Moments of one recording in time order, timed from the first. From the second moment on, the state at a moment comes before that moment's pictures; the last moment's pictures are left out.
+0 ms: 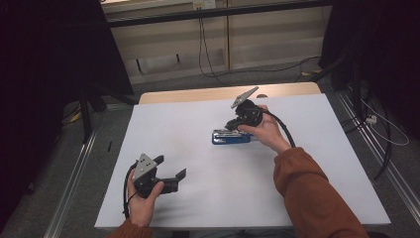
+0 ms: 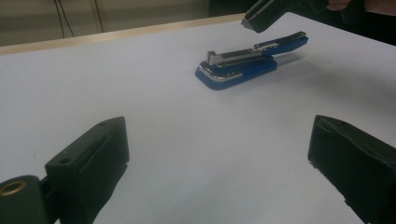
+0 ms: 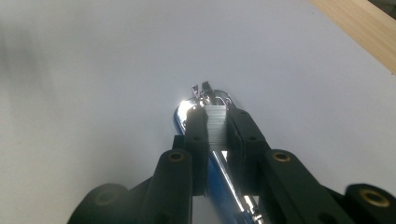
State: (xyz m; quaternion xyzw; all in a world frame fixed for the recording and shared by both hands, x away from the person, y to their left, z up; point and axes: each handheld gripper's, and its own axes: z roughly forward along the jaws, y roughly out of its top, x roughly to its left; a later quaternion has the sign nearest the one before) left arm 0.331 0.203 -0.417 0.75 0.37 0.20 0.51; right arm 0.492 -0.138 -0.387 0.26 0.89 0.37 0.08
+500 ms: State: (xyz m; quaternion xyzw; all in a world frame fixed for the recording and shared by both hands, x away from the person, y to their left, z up) left arm 0.331 0.202 -0.417 0.76 0.37 0.20 0.50; right arm 0.503 -0.123 -0.391 0.25 0.90 0.36 0.07
